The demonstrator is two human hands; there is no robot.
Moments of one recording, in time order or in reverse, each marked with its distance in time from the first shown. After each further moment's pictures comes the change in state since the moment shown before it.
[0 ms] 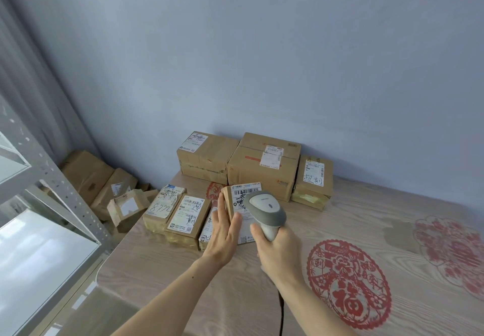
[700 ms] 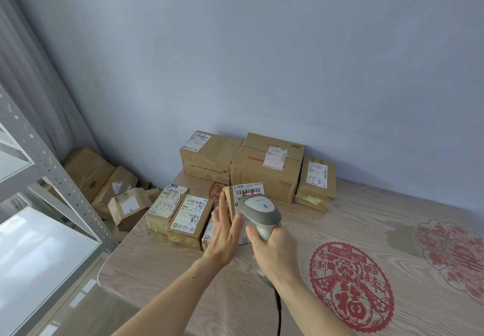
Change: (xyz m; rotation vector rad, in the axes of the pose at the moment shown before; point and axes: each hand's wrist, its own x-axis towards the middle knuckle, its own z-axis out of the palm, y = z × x) left_hand 0.005 -0.012 -0.006 0.074 0.051 0.095; right_hand 0.003 -0.006 0.017 -0.052 -0.056 0.062
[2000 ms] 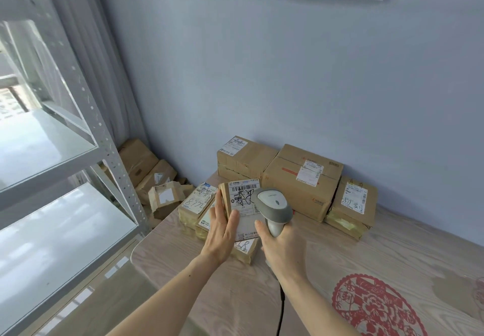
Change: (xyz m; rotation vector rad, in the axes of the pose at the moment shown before) left_hand -0.012 -0.001 -0.046 -0.047 0.245 -0.059; right_hand 0.016 -0.024 0.015 0.080 -0.114 -0.110
